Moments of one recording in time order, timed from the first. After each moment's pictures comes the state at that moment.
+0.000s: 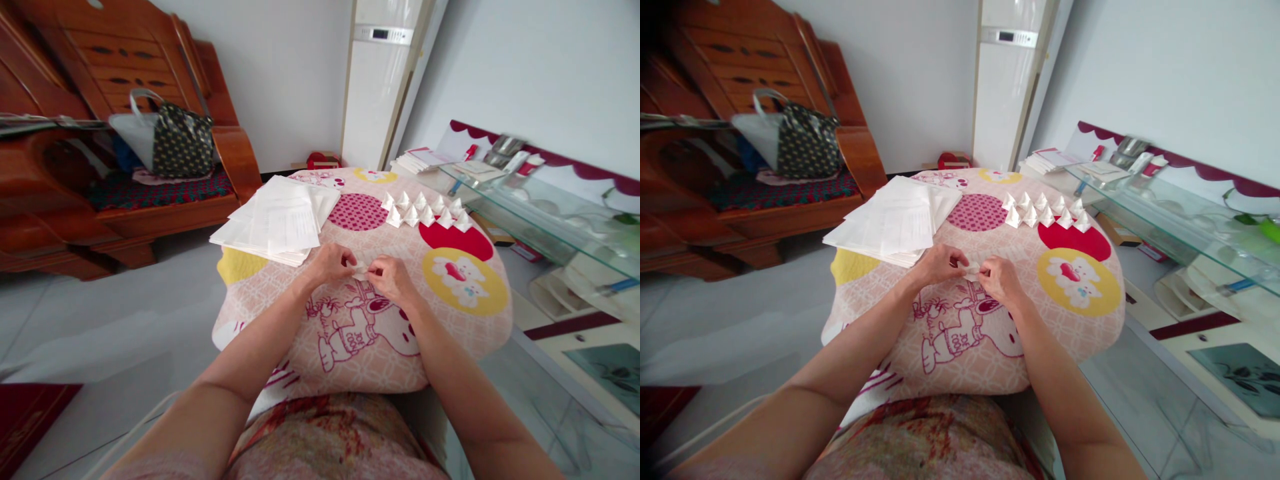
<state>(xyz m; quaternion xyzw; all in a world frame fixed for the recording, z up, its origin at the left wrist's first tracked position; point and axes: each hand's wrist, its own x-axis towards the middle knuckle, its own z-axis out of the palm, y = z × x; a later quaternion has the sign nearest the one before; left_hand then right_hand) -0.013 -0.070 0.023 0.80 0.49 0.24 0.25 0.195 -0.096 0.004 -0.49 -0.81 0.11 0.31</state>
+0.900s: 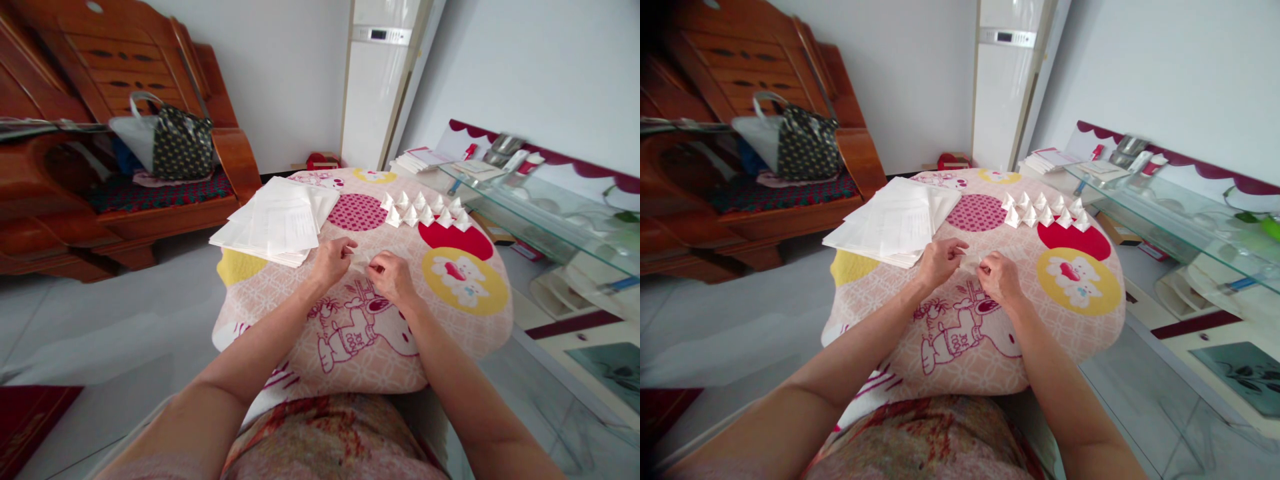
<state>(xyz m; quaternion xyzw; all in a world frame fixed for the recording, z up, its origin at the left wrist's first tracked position) 0.002 -0.077 0.017 0.72 0.52 0.39 0.23 0.189 -0.101 0.008 -0.49 -0.79 0.05 0.36</state>
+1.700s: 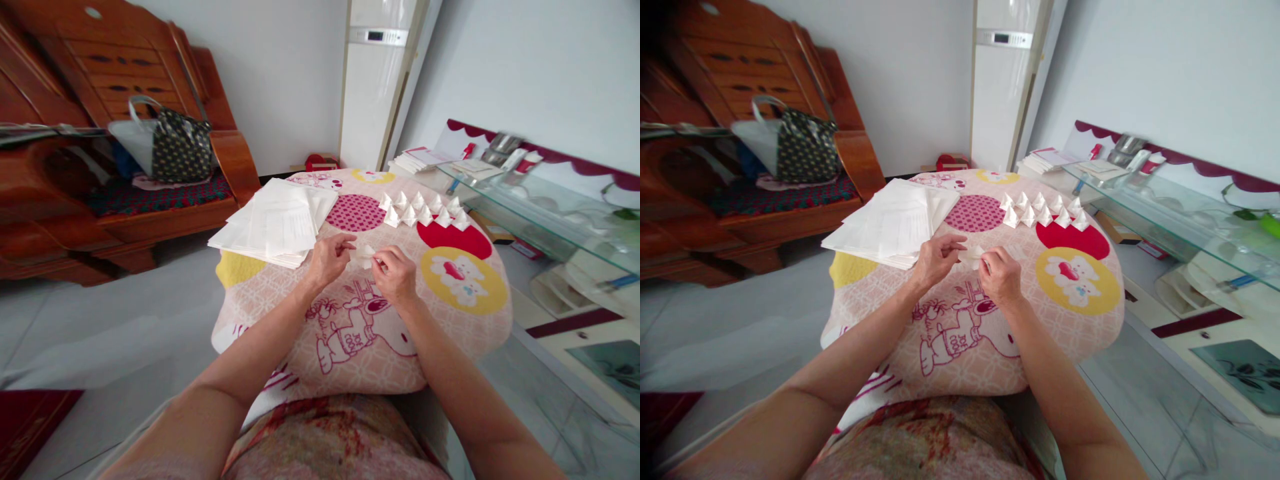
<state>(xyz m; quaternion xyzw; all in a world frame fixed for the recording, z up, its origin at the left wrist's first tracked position) 0.000 -0.075 0.017 0.68 0.44 0.48 0.33 0.186 -0.104 0.009 -0.43 -0.76 -0.09 0.48</state>
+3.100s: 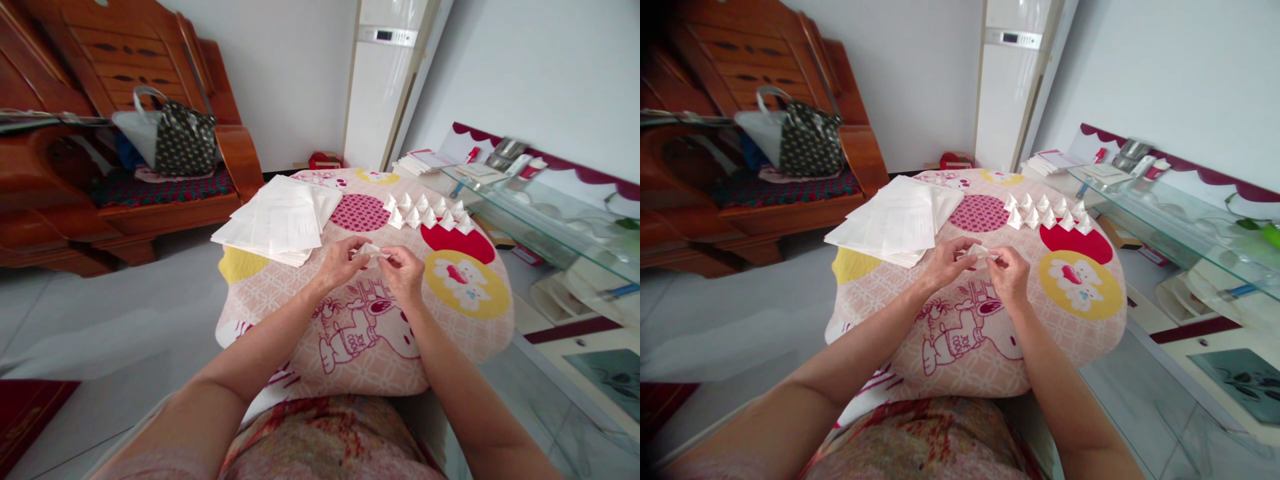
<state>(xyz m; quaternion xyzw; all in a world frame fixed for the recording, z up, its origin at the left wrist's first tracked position) 0.010 -0.078 0.014 0.67 0.32 0.50 0.44 0.188 -0.101 0.010 -0.48 -0.65 0.12 0.57</state>
